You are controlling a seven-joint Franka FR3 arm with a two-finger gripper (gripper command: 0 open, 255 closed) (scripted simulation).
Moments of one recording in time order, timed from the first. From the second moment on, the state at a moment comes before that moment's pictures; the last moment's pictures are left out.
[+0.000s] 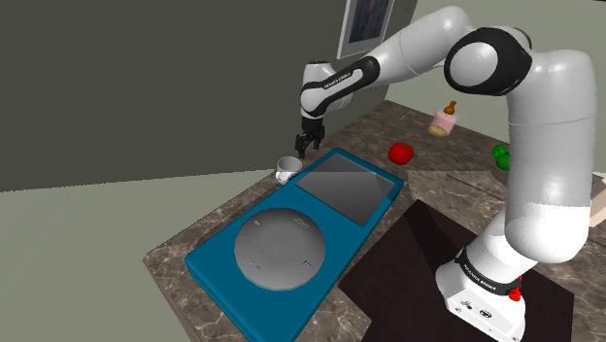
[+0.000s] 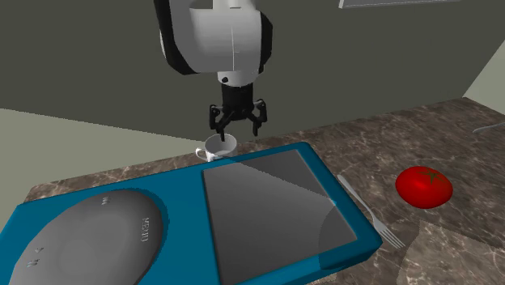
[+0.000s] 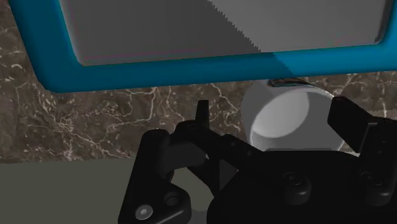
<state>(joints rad) -0.03 0.55 0.01 -1.74 0.02 2.22 -0.12</state>
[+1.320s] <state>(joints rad) -0.03 0.85 0.03 -1.47 0.03 2.24 -0.13</state>
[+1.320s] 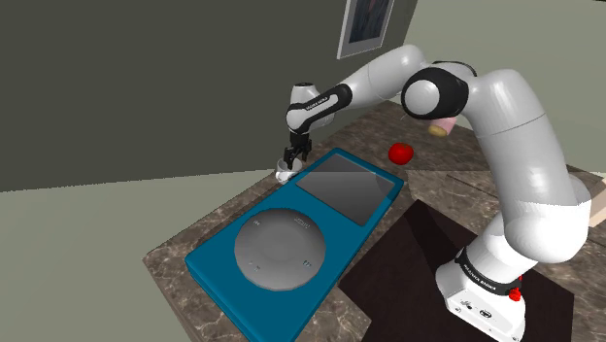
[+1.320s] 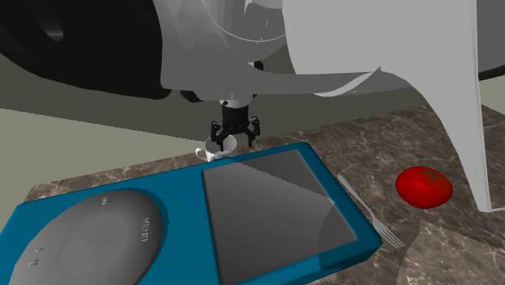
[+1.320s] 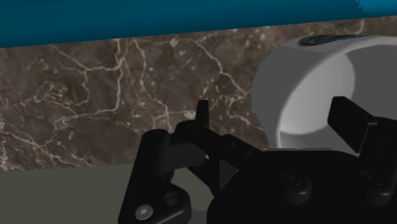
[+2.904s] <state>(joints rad) -0.03 0.73 0.03 -1.48 0.03 2.14 -0.13</state>
